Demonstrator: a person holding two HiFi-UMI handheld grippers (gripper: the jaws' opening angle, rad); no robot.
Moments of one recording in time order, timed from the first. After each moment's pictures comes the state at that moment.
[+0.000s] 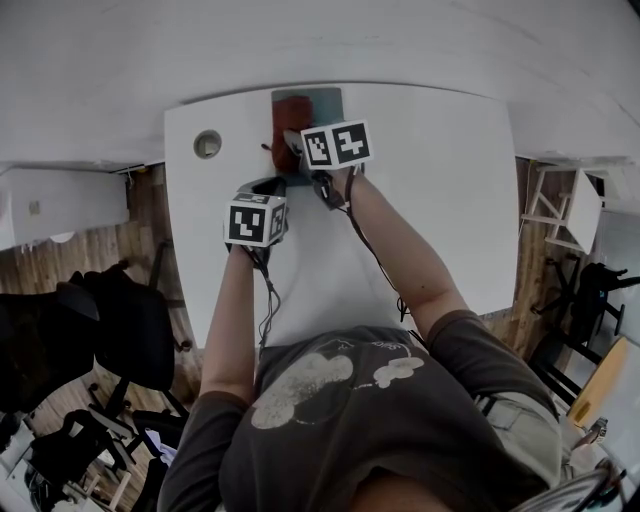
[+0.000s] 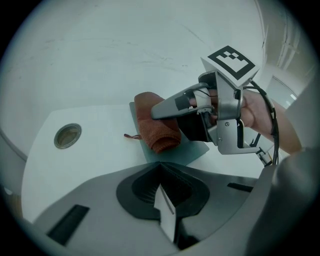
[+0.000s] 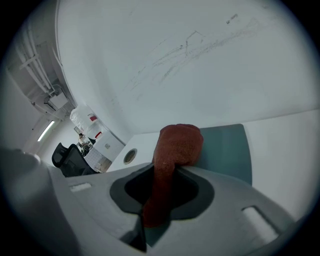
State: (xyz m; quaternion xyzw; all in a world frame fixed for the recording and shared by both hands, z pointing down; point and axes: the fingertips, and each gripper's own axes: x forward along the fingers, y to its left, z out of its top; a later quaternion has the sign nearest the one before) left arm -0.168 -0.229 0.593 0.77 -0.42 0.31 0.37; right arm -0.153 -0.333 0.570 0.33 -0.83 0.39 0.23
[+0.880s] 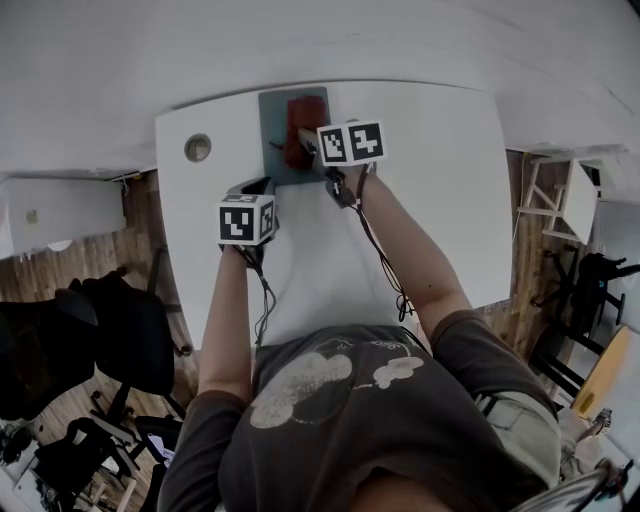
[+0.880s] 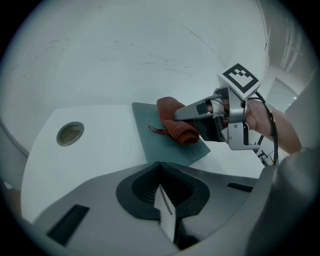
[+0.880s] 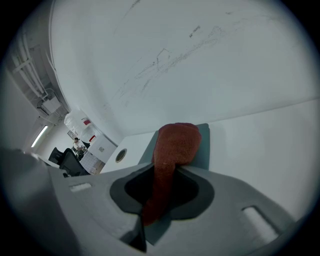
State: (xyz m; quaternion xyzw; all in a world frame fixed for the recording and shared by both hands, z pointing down) left arm -0.167 -0.228 0.592 0.77 -0.43 0.30 0.37; right arm -0.096 -0.331 0.573 0.37 -0.81 0.41 0.22
